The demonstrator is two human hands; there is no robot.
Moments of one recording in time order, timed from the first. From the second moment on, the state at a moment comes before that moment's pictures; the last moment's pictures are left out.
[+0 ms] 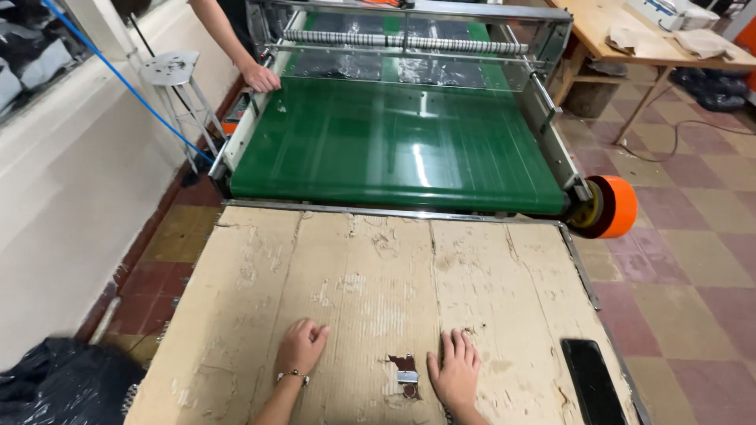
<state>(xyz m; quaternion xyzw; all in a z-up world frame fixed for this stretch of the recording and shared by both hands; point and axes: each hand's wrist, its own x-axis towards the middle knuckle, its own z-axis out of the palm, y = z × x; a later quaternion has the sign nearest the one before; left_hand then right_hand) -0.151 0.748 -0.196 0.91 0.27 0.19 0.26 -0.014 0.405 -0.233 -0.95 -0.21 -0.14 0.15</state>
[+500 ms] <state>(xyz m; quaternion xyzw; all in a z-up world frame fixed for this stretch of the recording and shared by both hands) -0.148 0.750 -0.210 0.90 0.28 0.20 0.26 -0.011 0.404 -0.241 -0.95 -0.21 -0.16 0.13</state>
